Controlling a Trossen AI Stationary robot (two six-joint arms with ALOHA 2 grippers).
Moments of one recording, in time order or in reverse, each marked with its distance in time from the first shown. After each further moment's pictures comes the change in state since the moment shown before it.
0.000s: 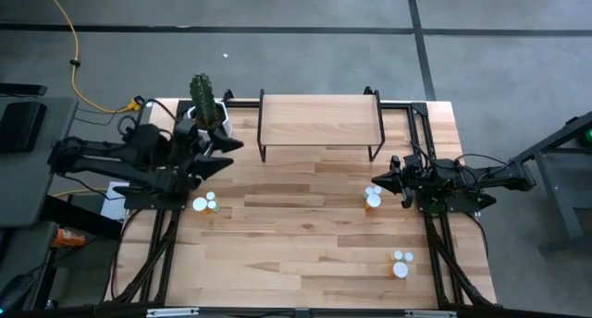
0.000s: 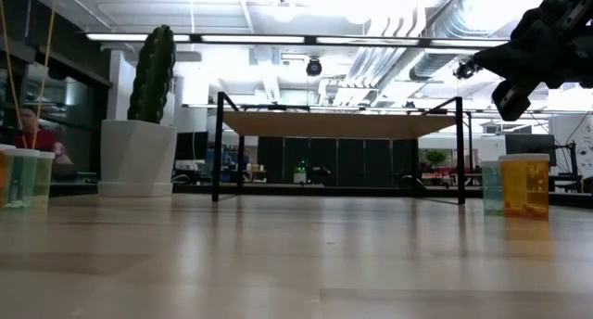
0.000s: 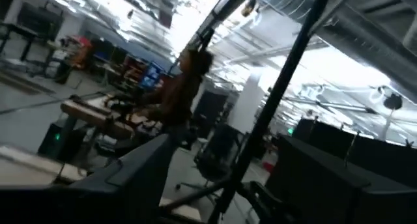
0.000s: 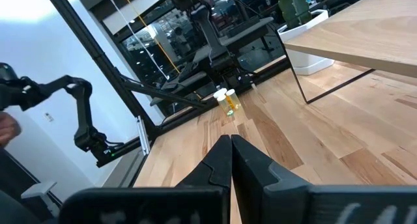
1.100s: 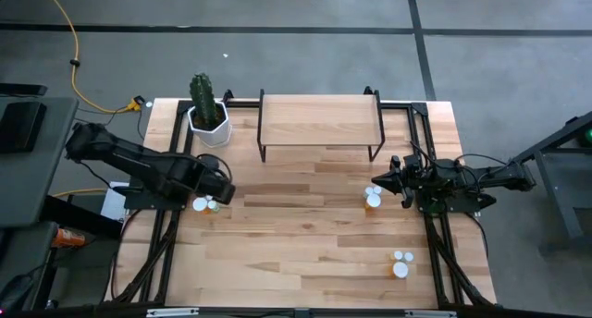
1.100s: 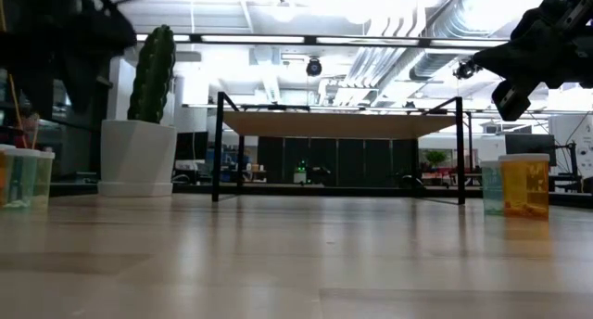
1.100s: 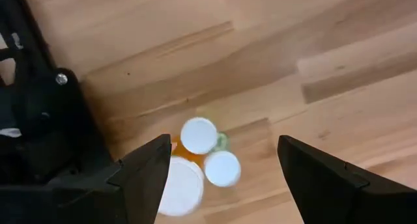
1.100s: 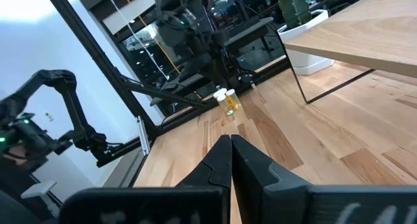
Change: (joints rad) left arm -0.185 0.386 0.131 -1.611 -0.157 -1.019; right arm 0.000 0.000 0.000 0.000 0.000 0.000
